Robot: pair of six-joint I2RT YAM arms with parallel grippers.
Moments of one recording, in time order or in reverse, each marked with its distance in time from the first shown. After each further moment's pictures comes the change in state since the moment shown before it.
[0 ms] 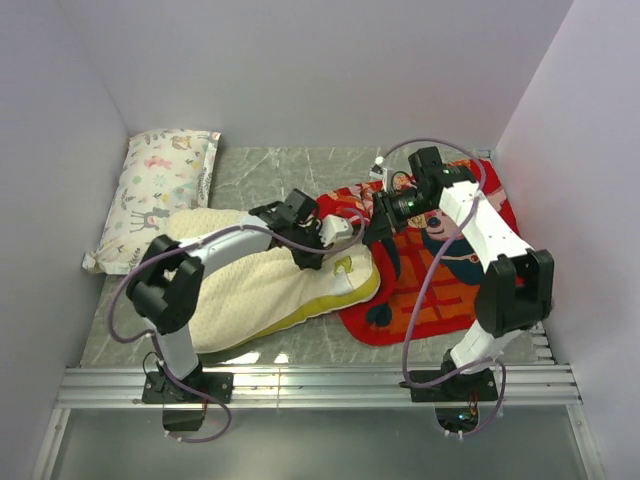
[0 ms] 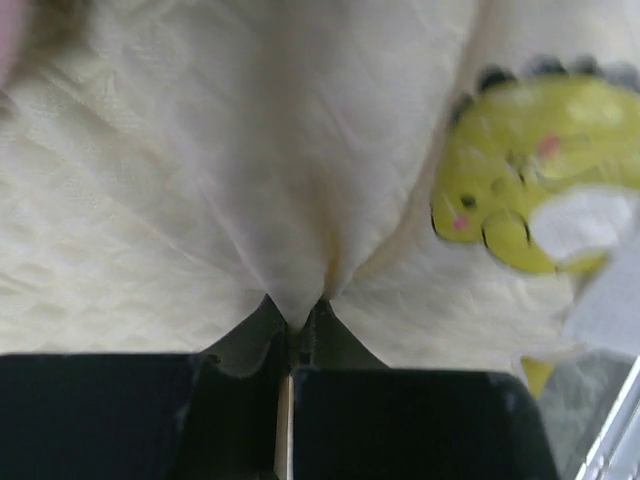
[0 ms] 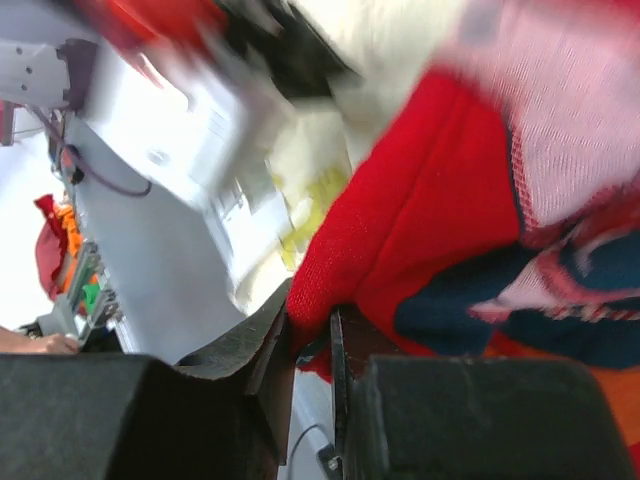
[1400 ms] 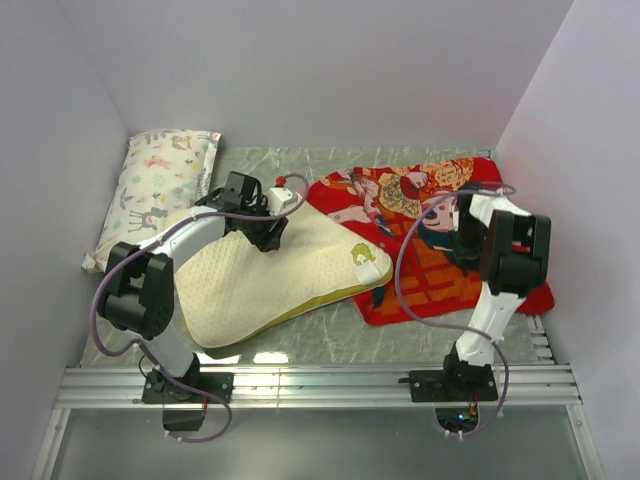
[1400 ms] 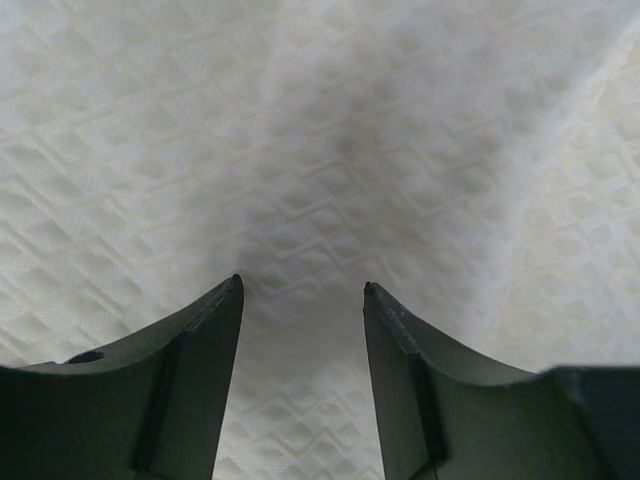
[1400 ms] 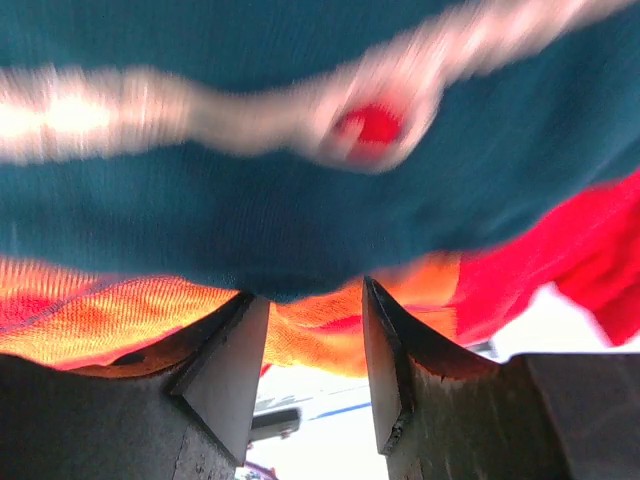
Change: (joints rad) left arm 0.309 -0.097 -0.098 0.054 -0.044 -0.018; right arm -0.396 0.294 -0.187 0.111 1.171 -0.010
